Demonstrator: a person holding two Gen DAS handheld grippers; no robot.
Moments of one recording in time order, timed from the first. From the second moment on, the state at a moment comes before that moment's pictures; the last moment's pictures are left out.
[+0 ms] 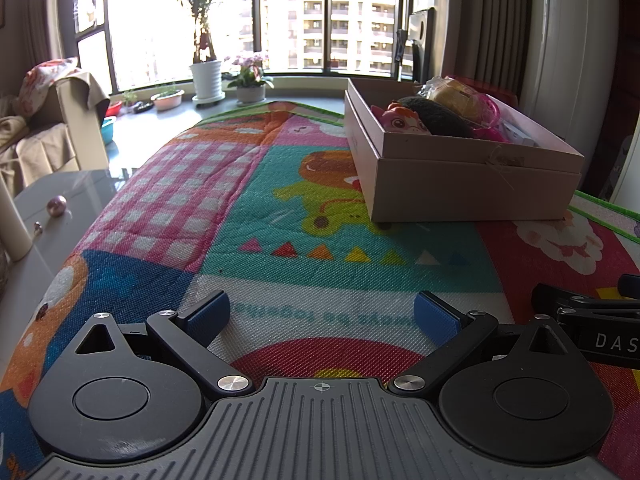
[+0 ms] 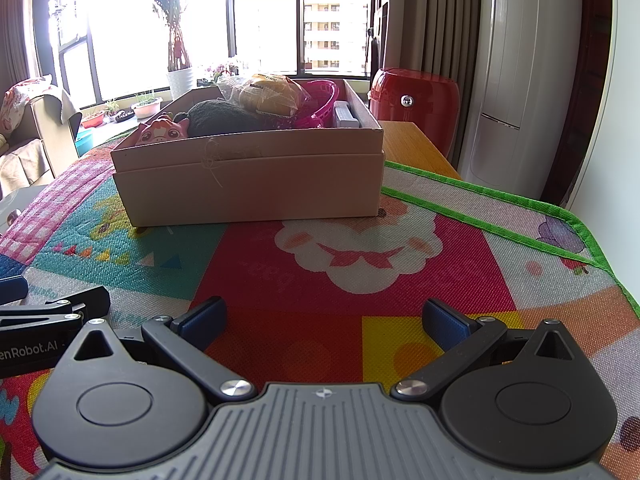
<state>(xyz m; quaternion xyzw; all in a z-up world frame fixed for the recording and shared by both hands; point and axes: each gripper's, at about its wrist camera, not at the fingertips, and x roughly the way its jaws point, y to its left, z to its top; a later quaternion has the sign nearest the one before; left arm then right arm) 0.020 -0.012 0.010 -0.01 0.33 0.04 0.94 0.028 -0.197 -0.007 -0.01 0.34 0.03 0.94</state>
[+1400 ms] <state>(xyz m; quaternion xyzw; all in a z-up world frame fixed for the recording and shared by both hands) 0.021 -0.011 0.009 -0.01 0.33 0.04 0.94 0.028 -0.197 -0.007 -0.01 0.34 0.03 0.94</state>
